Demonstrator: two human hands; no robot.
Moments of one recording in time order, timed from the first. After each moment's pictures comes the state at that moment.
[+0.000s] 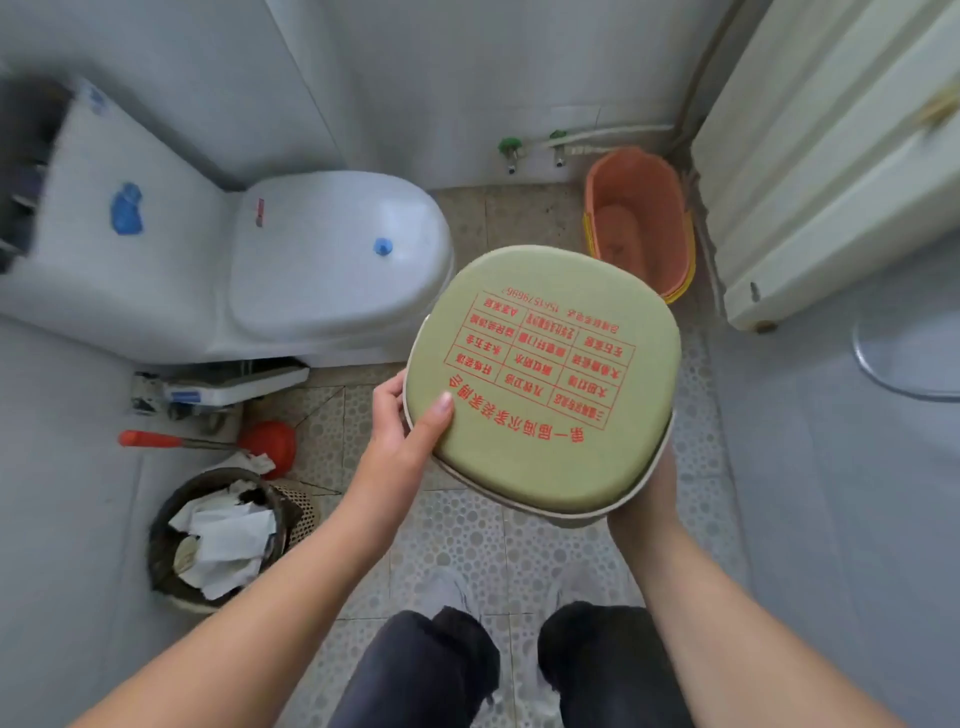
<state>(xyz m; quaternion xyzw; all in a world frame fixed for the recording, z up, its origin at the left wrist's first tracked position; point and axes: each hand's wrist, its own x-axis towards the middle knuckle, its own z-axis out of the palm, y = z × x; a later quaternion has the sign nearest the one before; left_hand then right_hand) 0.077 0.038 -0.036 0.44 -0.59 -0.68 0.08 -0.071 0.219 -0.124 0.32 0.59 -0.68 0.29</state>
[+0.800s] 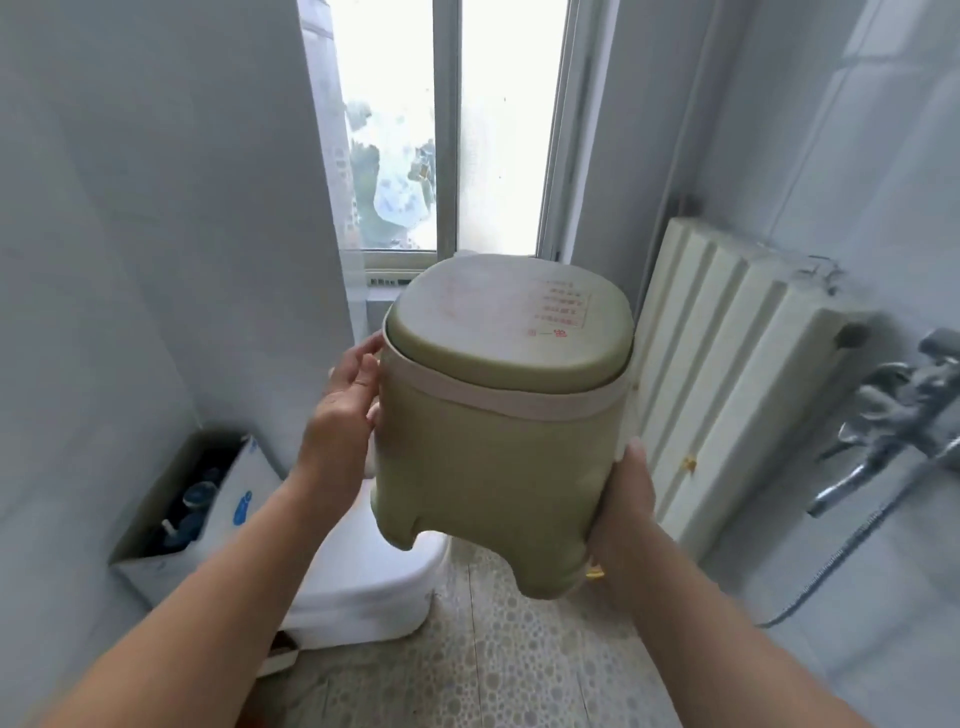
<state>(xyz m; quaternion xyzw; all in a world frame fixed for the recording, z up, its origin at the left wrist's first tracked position) 0.096 -0.056 0.374 0.20 -0.61 -0.69 0.34 -0.057 0.145 0.310 0.20 0.57 -0.77 0.19</state>
